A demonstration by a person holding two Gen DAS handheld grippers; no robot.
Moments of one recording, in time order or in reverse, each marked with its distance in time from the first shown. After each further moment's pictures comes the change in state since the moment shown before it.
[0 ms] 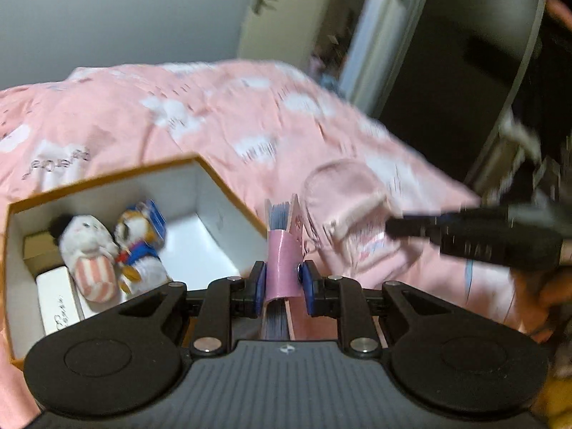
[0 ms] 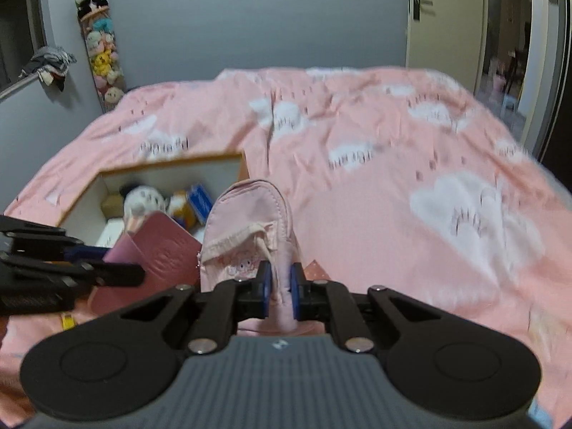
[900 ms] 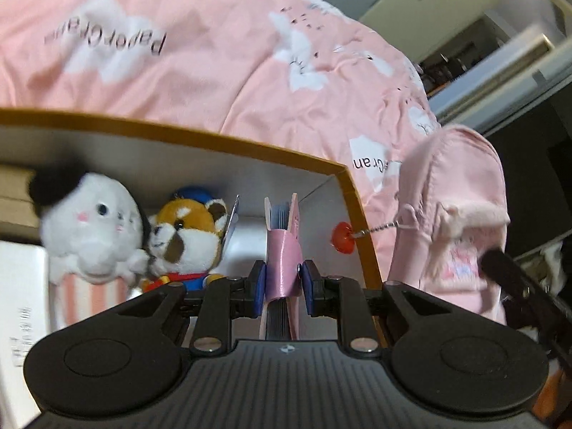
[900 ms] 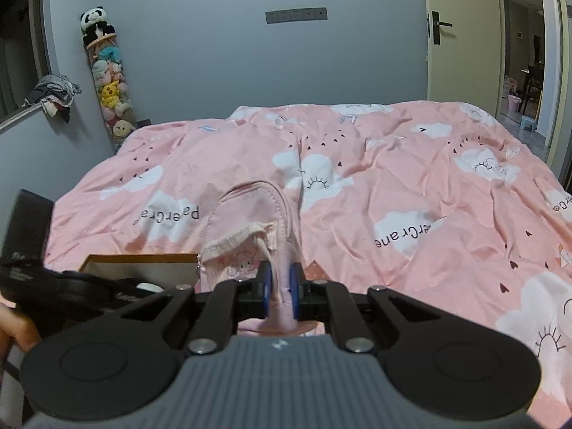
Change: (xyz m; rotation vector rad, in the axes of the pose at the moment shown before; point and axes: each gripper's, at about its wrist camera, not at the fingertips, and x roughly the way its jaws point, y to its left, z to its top) left arm 0.154 0.154 0.046 -0.555 0.196 0.023; right arm 0.122 0.029 0.090 0.014 -0.060 0.034
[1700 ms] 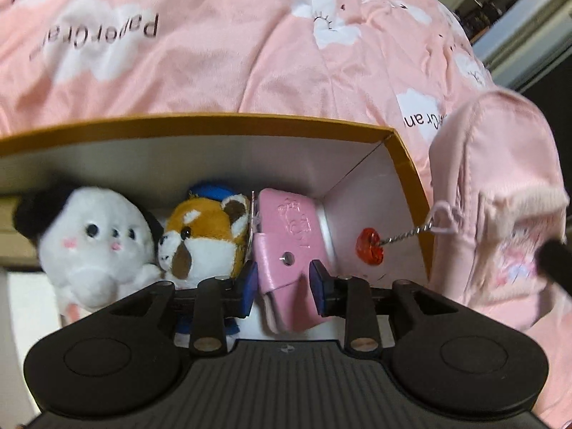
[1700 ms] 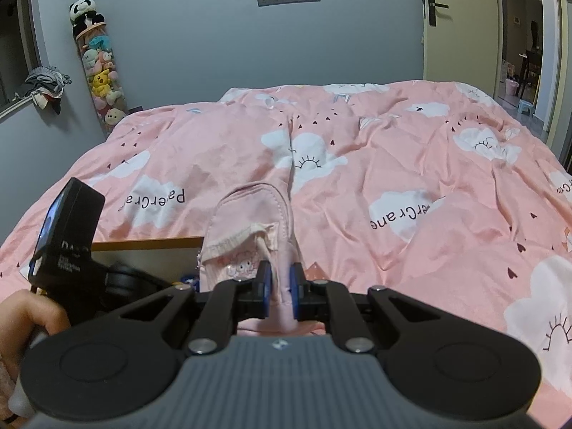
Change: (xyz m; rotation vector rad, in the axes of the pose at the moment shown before) left arm 0.028 -0.019 0.000 0.151 0.116 0.235; right arm 0.022 -0.011 -0.007 0.025 0.043 -0.002
